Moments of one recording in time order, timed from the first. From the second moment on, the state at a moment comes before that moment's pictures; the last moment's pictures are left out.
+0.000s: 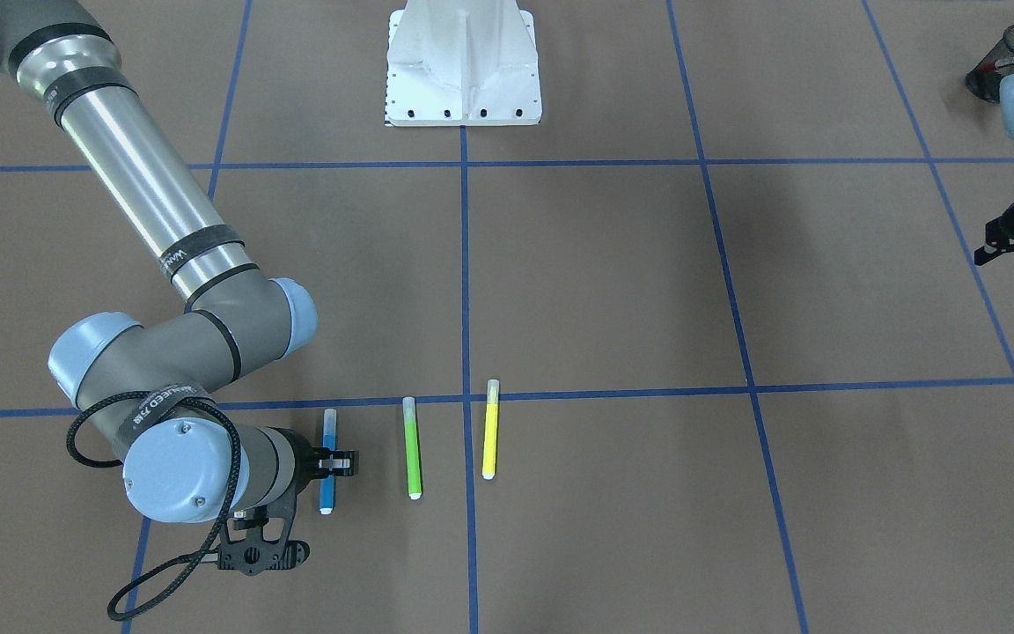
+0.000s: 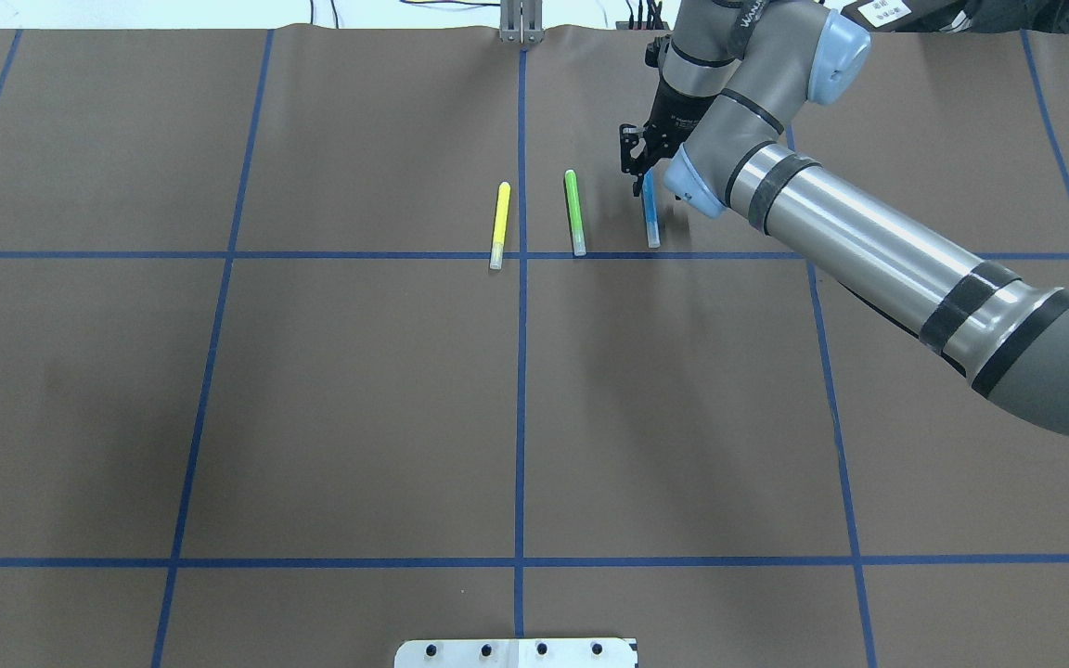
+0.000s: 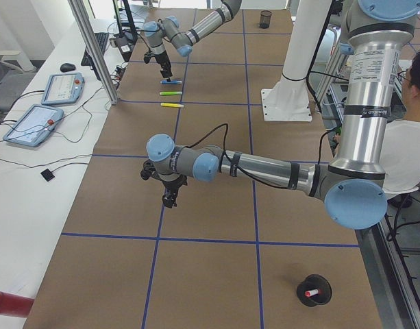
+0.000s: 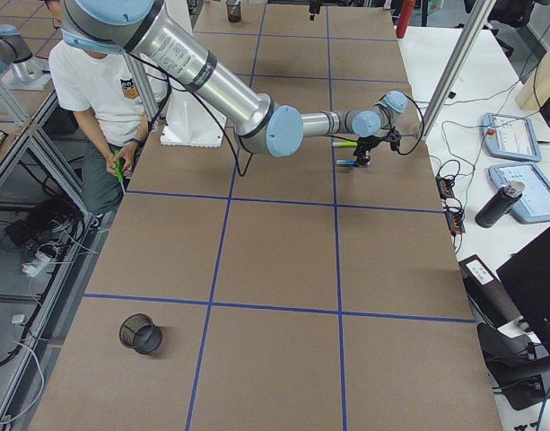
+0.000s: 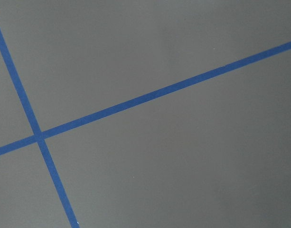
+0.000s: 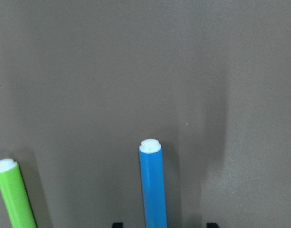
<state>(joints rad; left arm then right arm) -1.33 -1.63 -1.65 -1.64 -2.41 0.04 0.90 -0.52 0.67 -1.29 2.36 0.80</state>
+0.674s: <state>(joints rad) -1.33 -1.63 -1.66 -1.64 -2.42 0.04 0.89 -0.52 0.66 -1.28 2.33 0.80</state>
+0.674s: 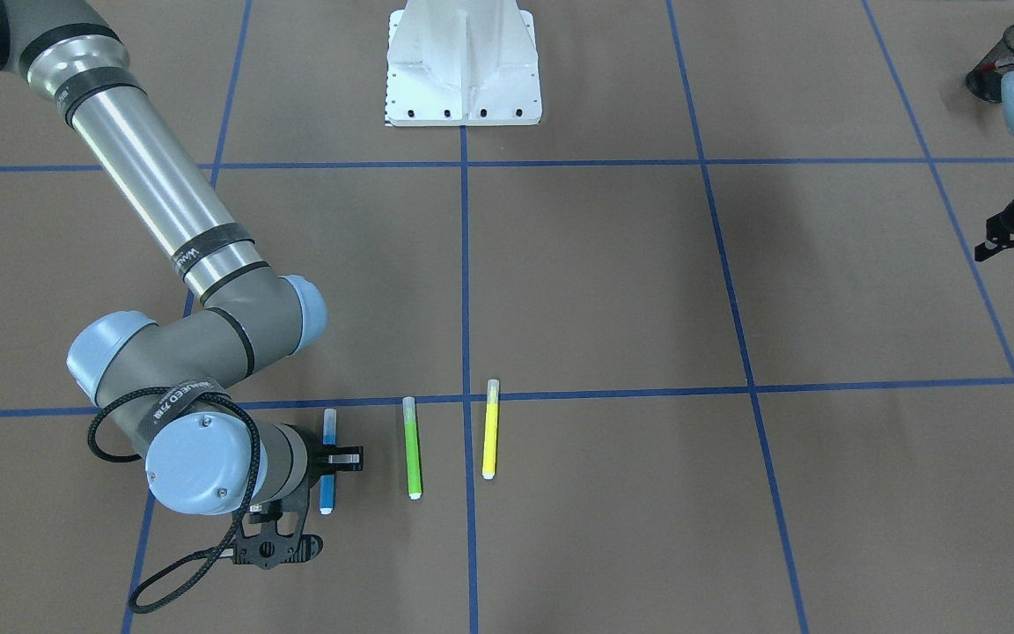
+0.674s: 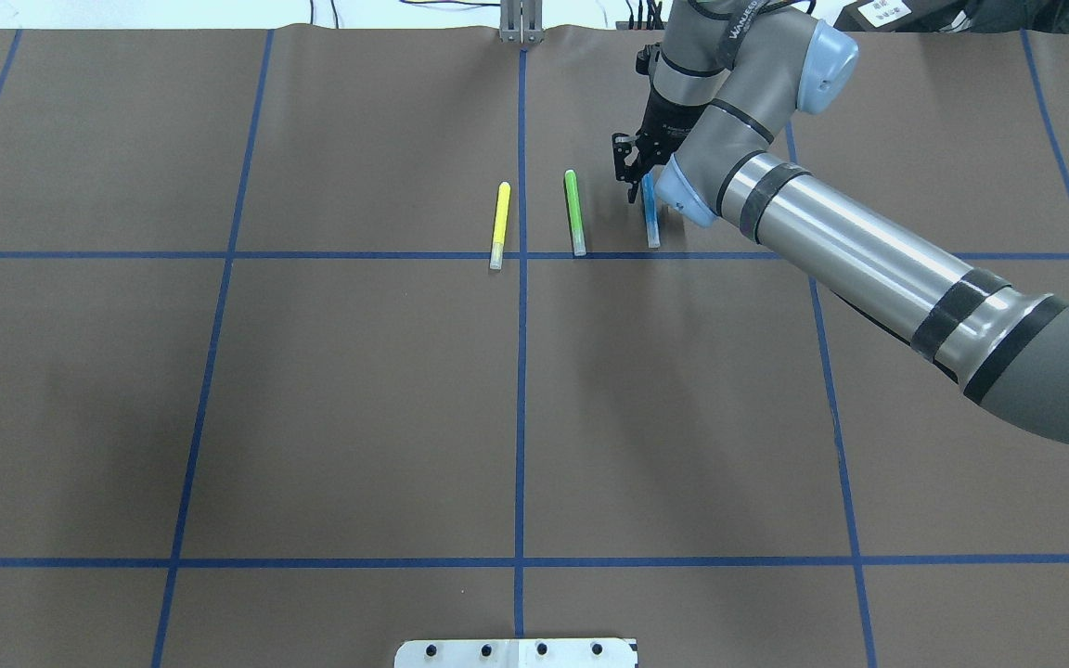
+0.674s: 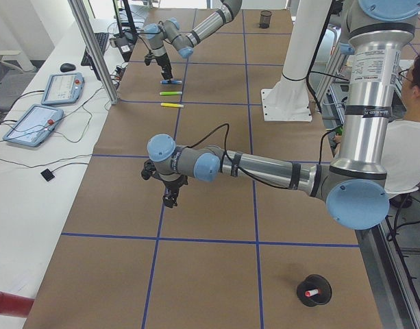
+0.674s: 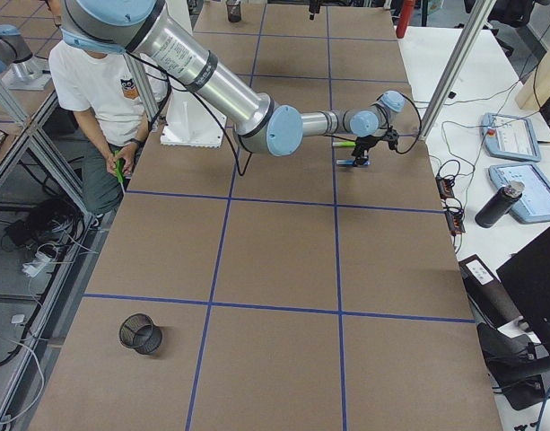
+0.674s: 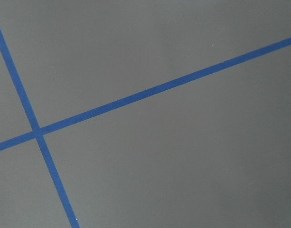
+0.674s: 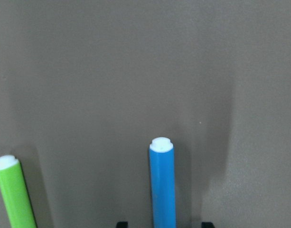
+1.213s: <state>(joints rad) -1.34 -1.63 -1.66 -1.64 -2.42 0.04 0.88 -0.52 0.66 -1.28 2.33 0.80</state>
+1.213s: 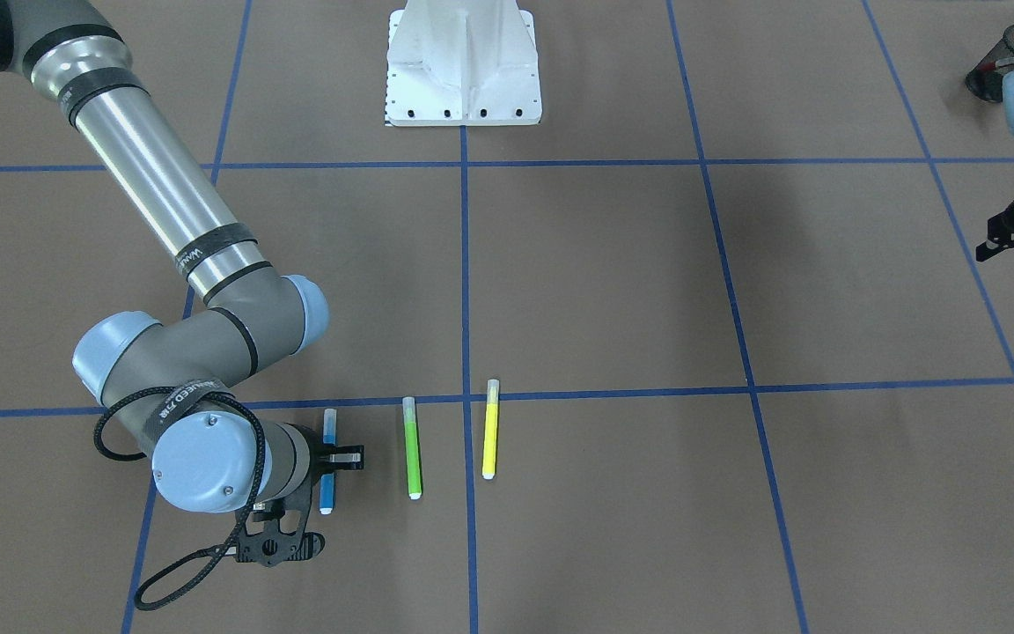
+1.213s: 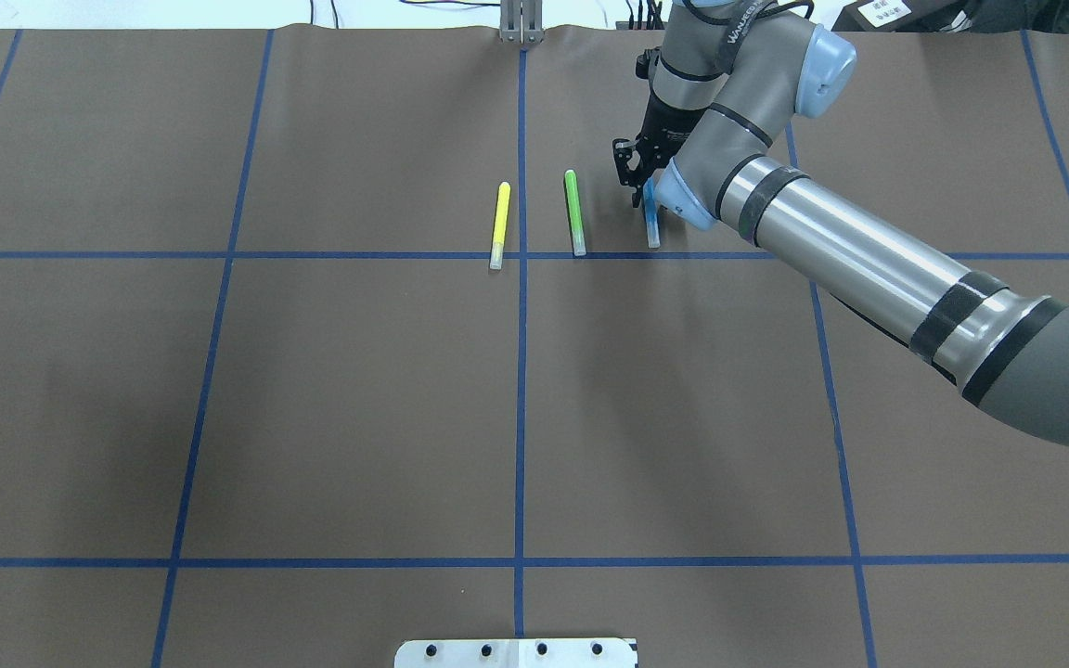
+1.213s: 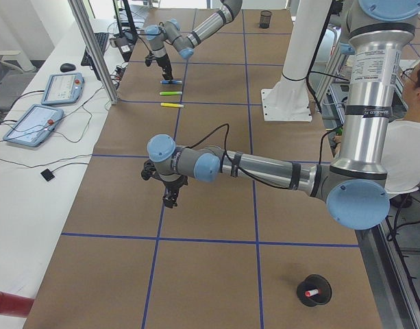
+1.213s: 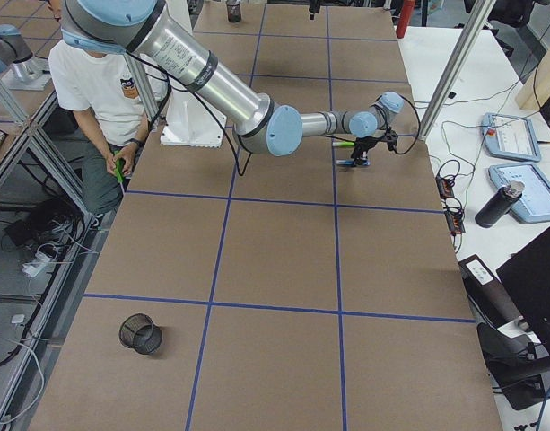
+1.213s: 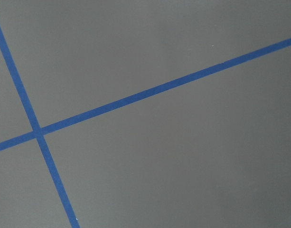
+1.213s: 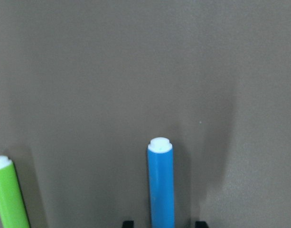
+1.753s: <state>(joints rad) -1.34 -1.63 -1.66 -1.64 -2.42 0.04 0.88 -0.52 0.65 -1.28 2.33 0.80</state>
